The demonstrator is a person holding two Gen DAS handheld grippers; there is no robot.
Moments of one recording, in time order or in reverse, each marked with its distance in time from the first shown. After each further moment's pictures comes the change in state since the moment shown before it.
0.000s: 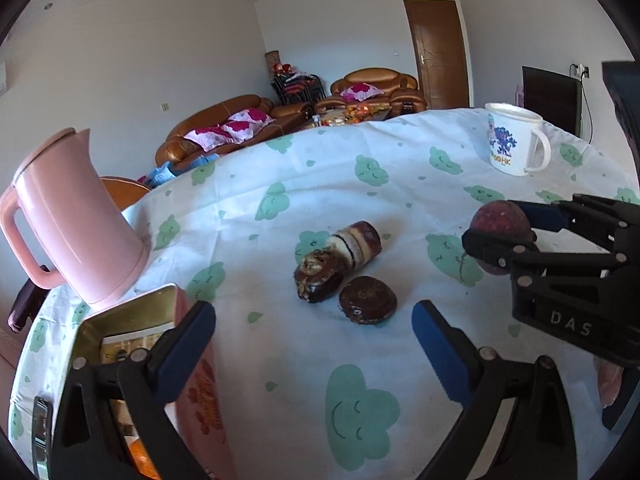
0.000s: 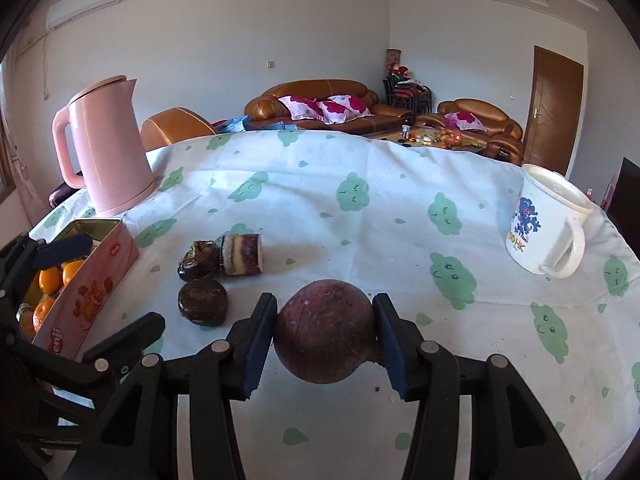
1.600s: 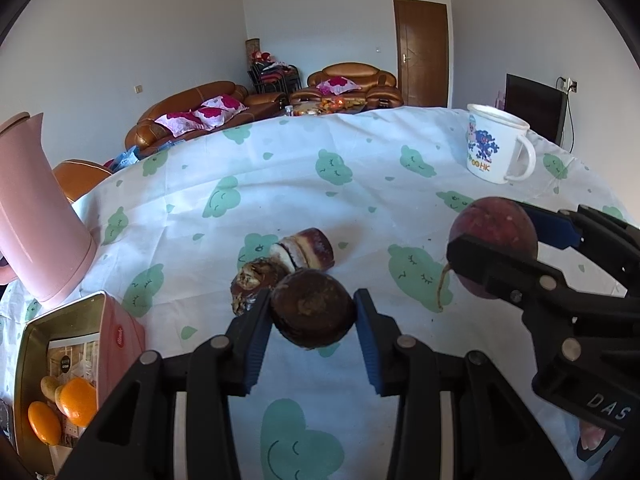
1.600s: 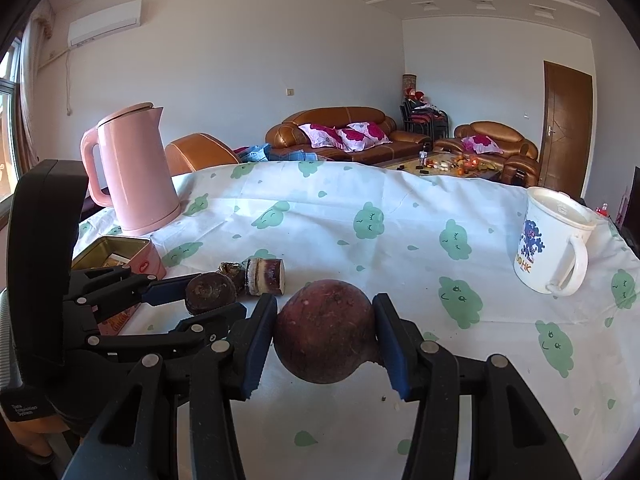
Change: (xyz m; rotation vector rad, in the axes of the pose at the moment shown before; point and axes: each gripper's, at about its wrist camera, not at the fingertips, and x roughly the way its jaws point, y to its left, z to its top) left arm 0.023 -0.014 0.011 -0.034 0.010 -0.107; right arm -0.022 -0.001 -0.002 -0.020 -0.111 0.085
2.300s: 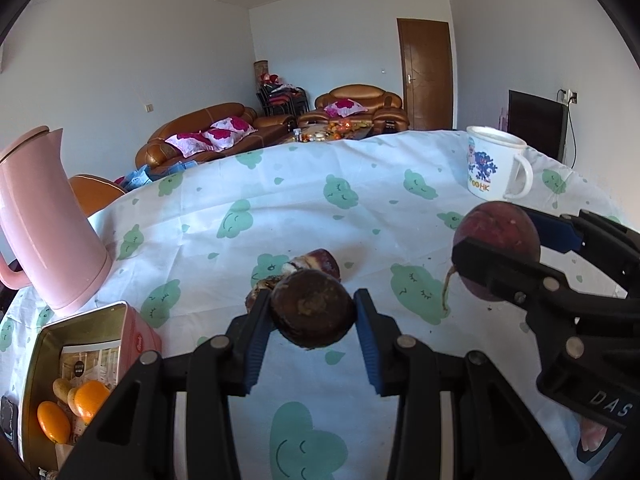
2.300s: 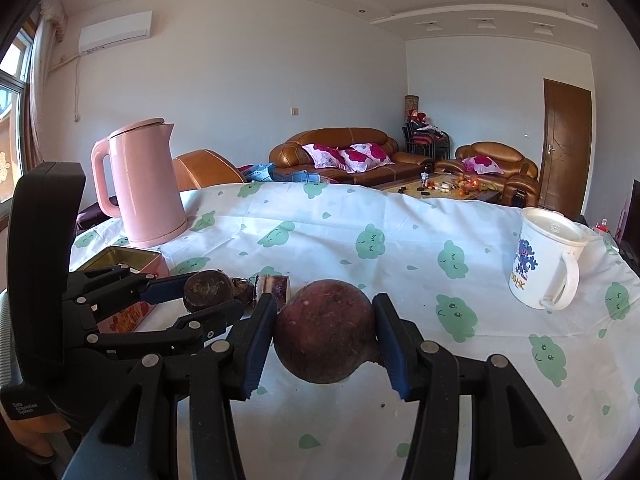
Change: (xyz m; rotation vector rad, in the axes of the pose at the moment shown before) left arm -0.018 0.000 -0.002 -0.003 -0.090 0.030; right arm -0.014 0.004 -0.001 -0.021 -0.082 0.003
